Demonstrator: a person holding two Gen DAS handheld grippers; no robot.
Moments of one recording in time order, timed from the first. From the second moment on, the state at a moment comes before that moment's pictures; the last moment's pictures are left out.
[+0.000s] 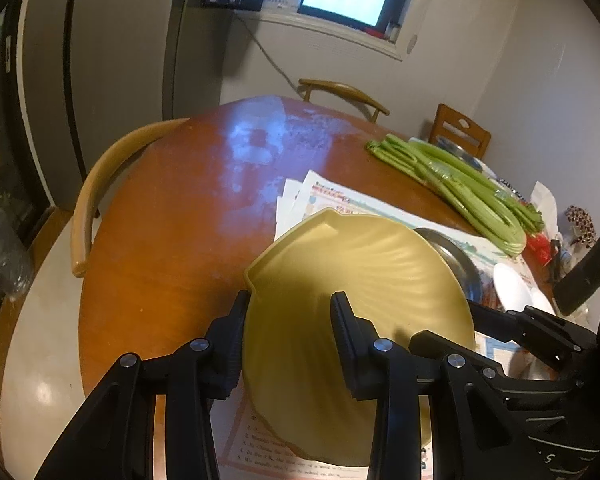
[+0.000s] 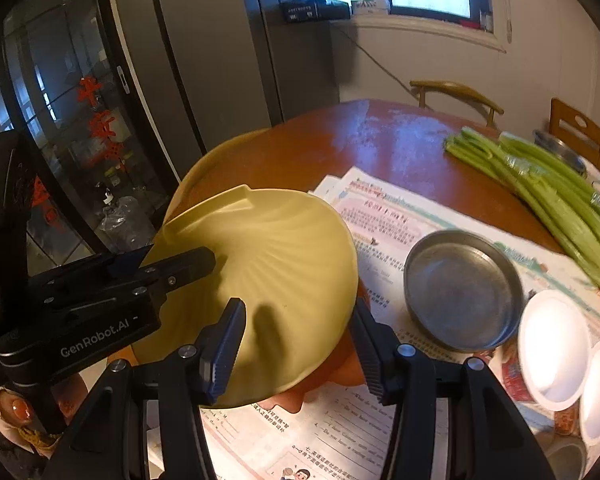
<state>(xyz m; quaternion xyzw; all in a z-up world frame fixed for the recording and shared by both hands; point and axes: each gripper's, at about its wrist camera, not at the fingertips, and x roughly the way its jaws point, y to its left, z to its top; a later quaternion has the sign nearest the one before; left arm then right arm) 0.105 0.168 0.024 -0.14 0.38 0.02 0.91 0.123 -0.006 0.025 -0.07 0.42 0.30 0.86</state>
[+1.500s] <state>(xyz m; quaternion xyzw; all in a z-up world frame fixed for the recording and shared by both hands) 0.124 0.163 -0.020 -0.10 0.41 0.06 0.90 0.133 -0.001 -0.019 -0.09 0.45 0.28 0.84</state>
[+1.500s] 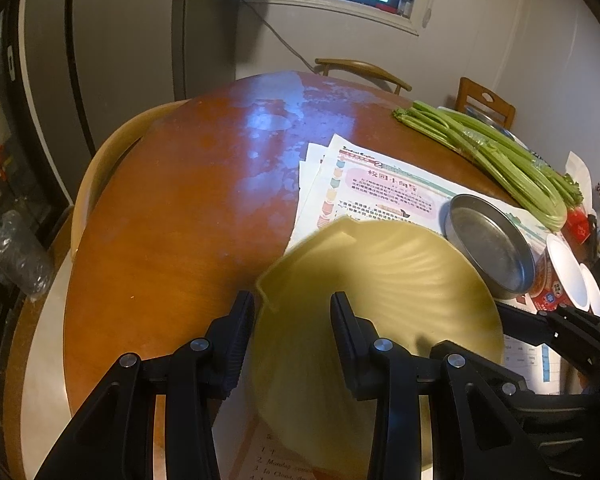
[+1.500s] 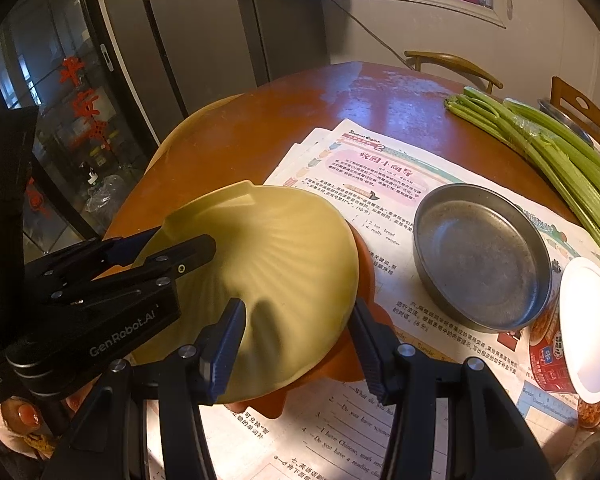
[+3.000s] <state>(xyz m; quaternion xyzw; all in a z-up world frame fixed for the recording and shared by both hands) 0.088 0.154 0.022 -0.12 0.38 0.06 0.92 0.108 -0.032 0.025 -0.05 0.40 0.28 0.87</state>
